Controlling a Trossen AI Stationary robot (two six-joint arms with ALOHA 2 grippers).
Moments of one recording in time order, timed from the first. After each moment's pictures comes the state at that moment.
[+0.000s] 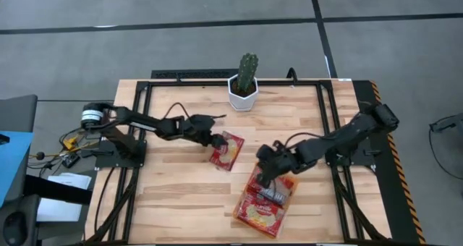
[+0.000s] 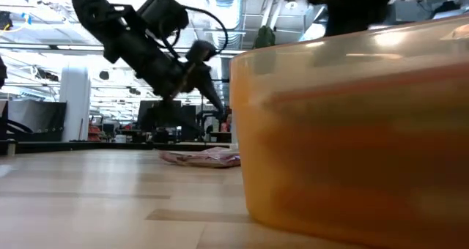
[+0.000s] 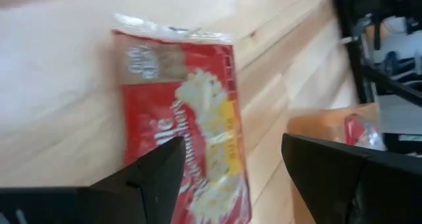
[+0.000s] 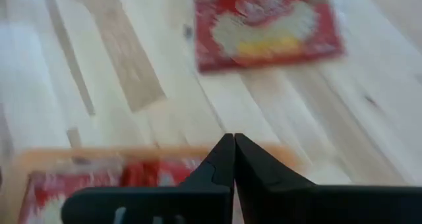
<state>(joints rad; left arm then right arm) 0.13 1.58 0.66 0.35 0.07 -1.08 0.39 1.52 1.09 -0.58 0.36 0.85</state>
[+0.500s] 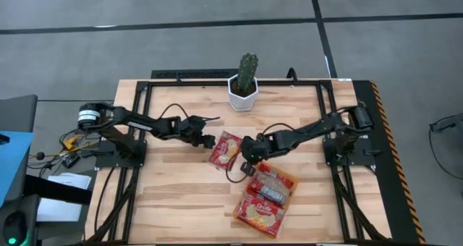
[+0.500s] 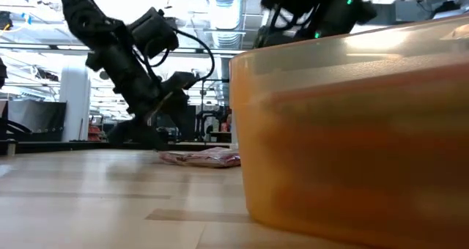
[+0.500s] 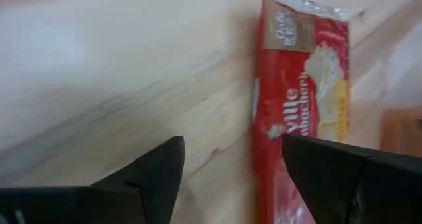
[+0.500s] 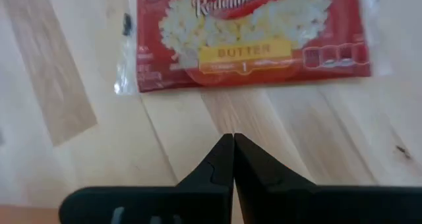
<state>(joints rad) 0.18 1.52 0.57 0.17 0.03 -1.04 0.14 1.76 1.09 -0.35 0.13 0.62</state>
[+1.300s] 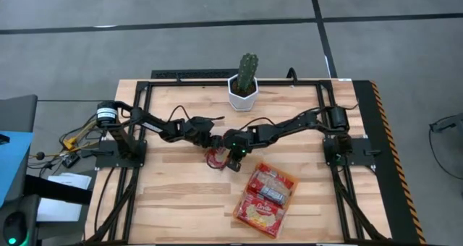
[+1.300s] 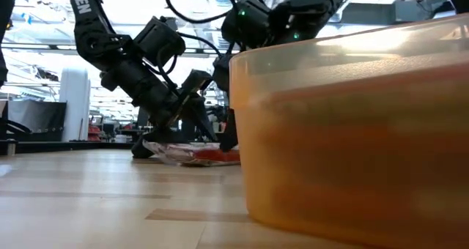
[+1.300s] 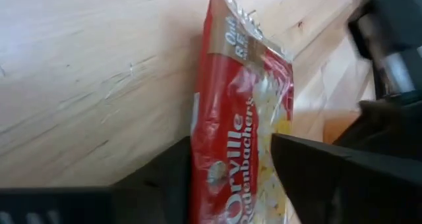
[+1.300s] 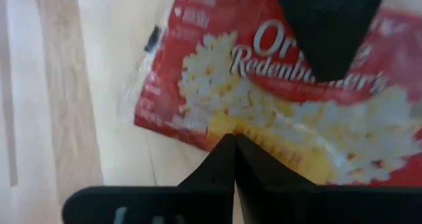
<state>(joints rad) 0.17 1.76 0.56 0.59 0.14 -1.12 0.00 2.01 1.26 -0.18 -0.13 0.41</state>
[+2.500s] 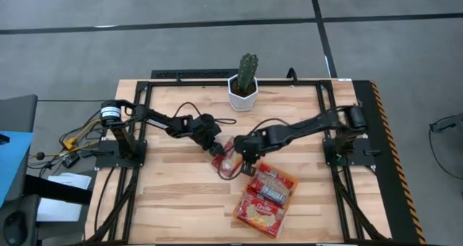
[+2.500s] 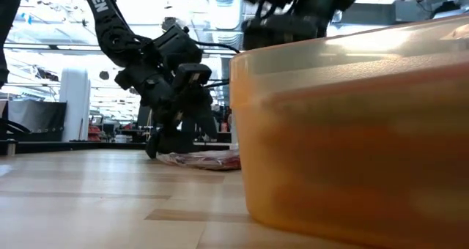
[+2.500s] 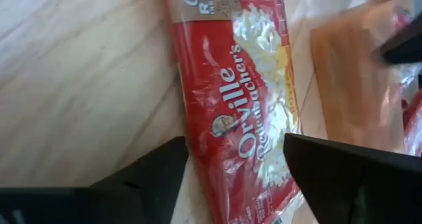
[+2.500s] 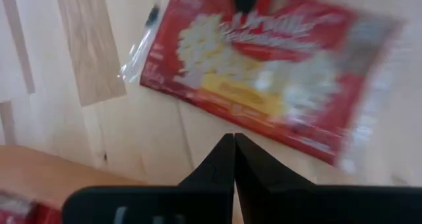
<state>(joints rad) 0.21 1.77 0.70 0.29 0.41 -0.77 0.10 1.81 1.27 -0.56 0.00 0.39</state>
